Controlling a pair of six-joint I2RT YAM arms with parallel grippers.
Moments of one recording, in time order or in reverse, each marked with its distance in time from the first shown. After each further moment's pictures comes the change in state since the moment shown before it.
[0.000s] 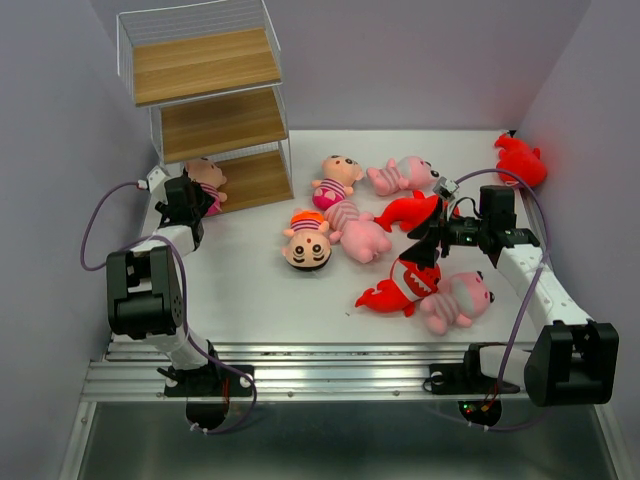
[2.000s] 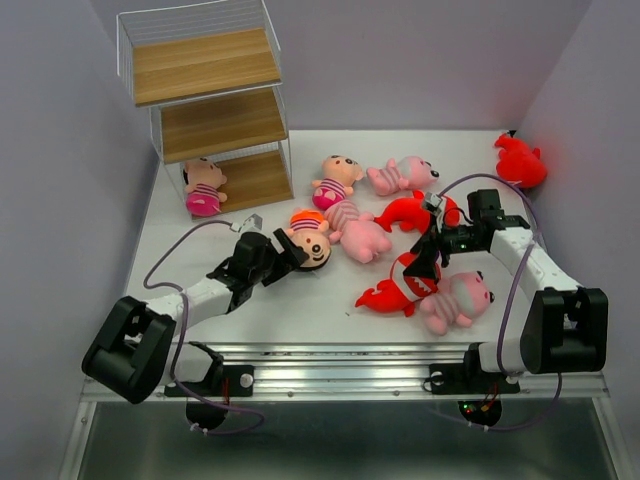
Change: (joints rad) left arm -0.610 -0.364 -0.402 -0.068 0.268 -0.271; right arm 0.001 0.164 0.068 -0.342 0.106 -0.406
